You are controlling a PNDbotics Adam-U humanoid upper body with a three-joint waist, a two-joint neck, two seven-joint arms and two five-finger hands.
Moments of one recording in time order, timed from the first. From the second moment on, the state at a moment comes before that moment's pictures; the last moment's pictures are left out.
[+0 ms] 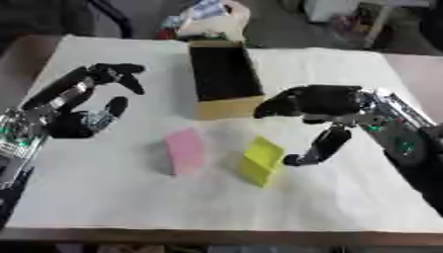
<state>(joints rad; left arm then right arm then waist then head) -0.40 0.52 -0.08 -1.60 -0.12 -0.52 -0.50 -0.78 -0.45 0.53 -1.28 0.71 -0.72 0.44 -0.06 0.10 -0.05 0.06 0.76</state>
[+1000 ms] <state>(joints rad) -0.40 0.52 -0.08 -1.60 -0.12 -0.52 -0.51 -0.76 -0.42 0.53 -1.27 0.79 -0.75 0.41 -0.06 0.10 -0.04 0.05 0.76</state>
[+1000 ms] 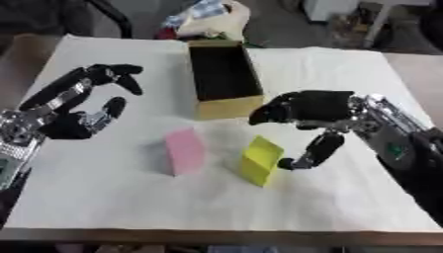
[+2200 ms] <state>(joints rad) -0.40 0.51 -0.09 -1.60 -0.12 -0.52 -0.51 -0.74 -0.37 0.52 -1.19 0.89 -0.79 0.37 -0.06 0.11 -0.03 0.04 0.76</state>
